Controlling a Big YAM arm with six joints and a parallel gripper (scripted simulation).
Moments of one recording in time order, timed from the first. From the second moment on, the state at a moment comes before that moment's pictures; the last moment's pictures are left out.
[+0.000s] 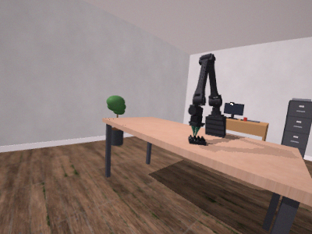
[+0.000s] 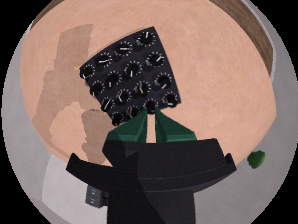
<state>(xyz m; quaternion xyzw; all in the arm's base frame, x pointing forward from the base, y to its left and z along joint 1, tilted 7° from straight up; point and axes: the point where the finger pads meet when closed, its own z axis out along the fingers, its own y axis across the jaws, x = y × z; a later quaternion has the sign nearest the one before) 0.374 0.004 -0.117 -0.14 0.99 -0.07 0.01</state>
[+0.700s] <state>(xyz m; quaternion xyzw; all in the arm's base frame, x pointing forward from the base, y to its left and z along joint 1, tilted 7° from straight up) 0.374 0.002 -0.117 -0.30 0.95 -0.08 -0.01</state>
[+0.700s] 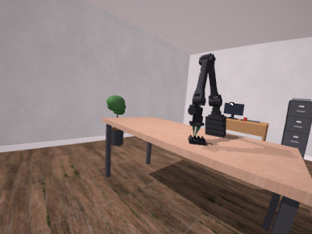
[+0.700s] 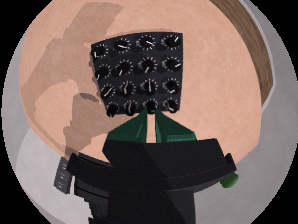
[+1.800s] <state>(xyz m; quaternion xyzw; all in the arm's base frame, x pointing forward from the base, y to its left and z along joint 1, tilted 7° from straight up) 0.375 0.003 -0.117 -0.35 0.93 -0.07 -0.01</state>
